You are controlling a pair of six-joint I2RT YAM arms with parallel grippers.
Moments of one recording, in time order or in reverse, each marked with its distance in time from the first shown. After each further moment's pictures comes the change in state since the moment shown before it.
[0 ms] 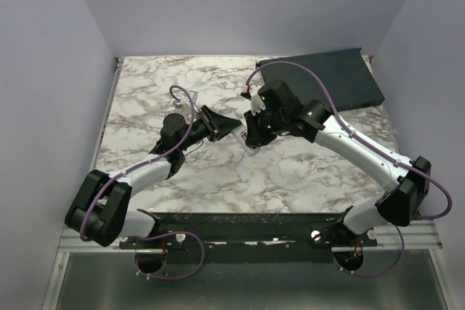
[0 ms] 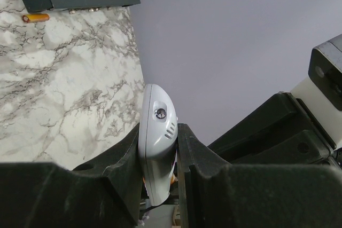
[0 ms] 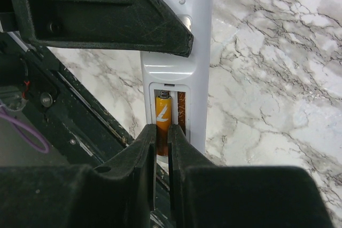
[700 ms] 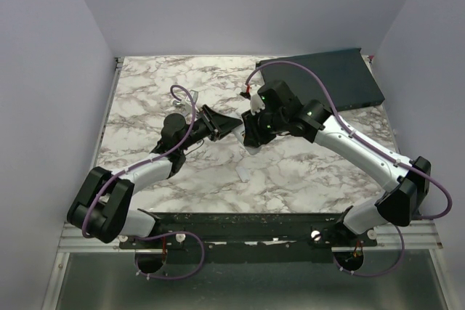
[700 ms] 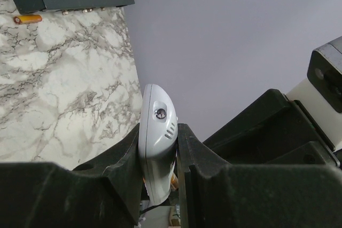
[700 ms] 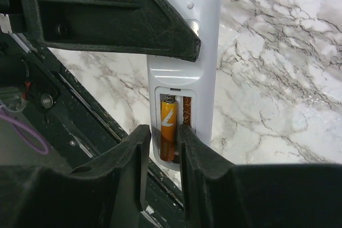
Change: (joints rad) left arm 0.000 0.026 0.000 0.051 0.007 -0.021; right arm 0.000 0.000 0.000 0.008 -0.001 -0.008
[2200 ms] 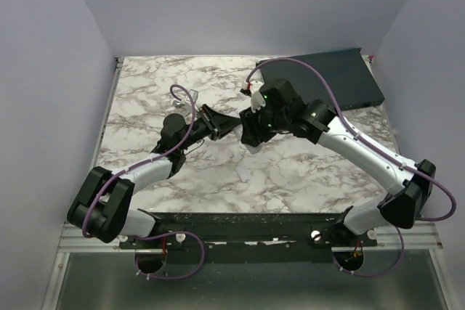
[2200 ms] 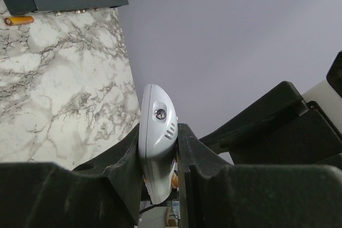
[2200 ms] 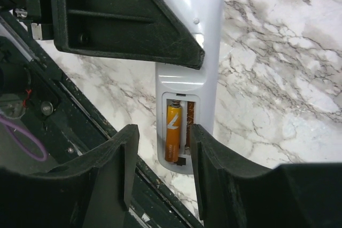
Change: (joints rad) left arm 0.000 0.005 0.000 0.027 0.000 -0.018; right arm 0.007 -0.020 0.022 0.016 0.032 -0.018
